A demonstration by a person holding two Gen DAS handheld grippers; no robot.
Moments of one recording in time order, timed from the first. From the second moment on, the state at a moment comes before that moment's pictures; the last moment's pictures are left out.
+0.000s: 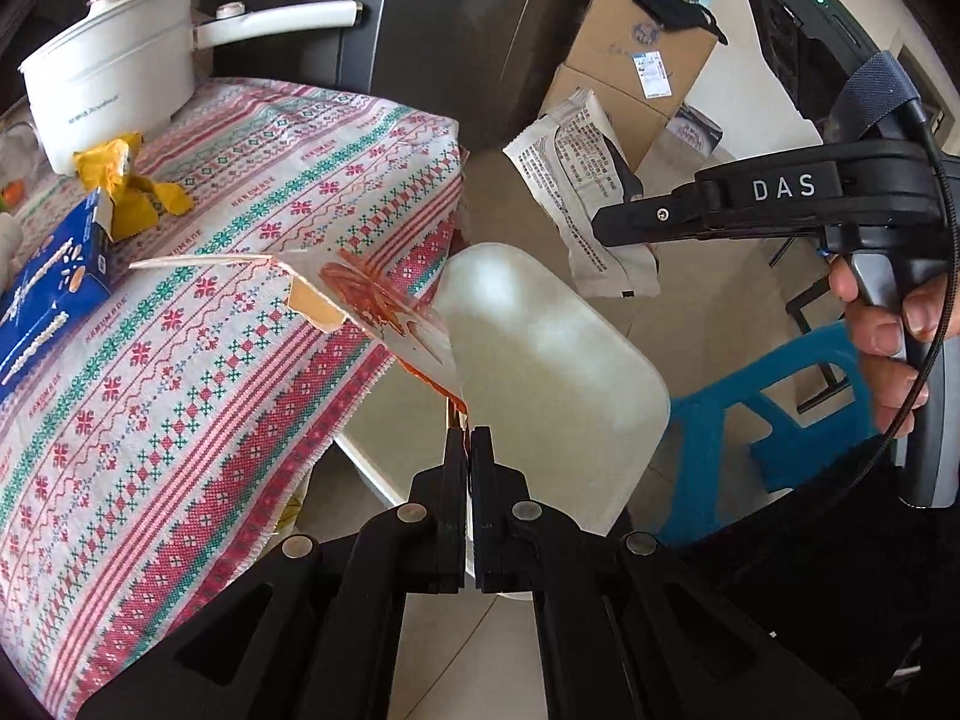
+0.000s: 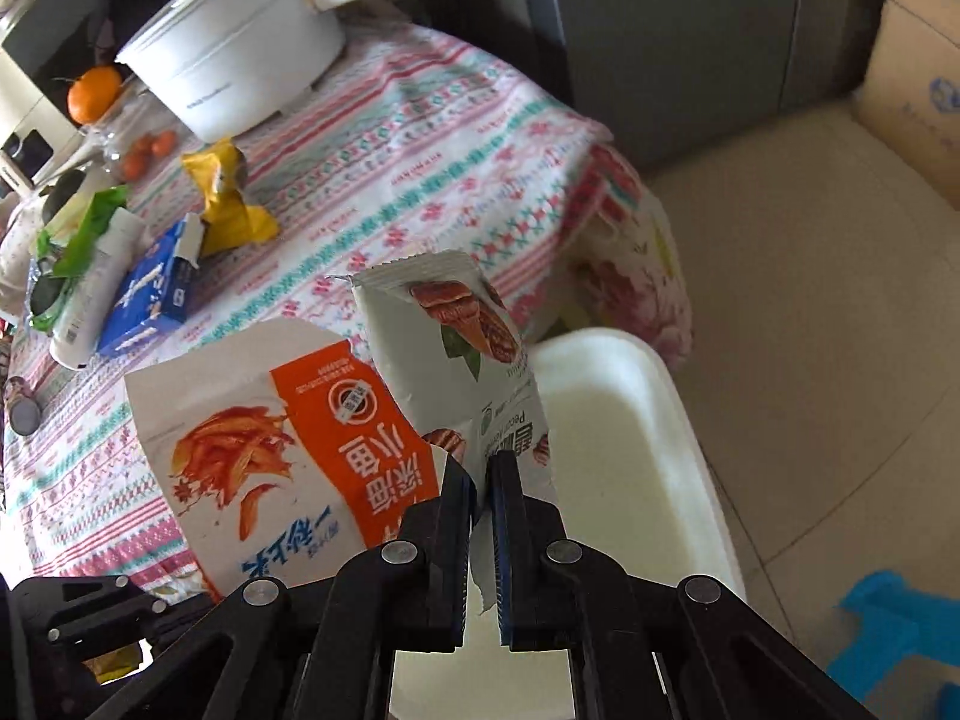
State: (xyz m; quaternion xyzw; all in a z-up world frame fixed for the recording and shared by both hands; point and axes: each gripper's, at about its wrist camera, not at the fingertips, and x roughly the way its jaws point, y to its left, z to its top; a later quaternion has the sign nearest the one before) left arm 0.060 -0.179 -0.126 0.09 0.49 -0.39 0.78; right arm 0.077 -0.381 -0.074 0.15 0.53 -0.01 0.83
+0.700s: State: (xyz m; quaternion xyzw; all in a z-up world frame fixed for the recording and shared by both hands) left arm 0.075 -0.115 -0.090 0.08 0.46 -0.31 0.83; right arm 0.079 -0.383 -0.107 0.13 0.58 -0.03 0.80
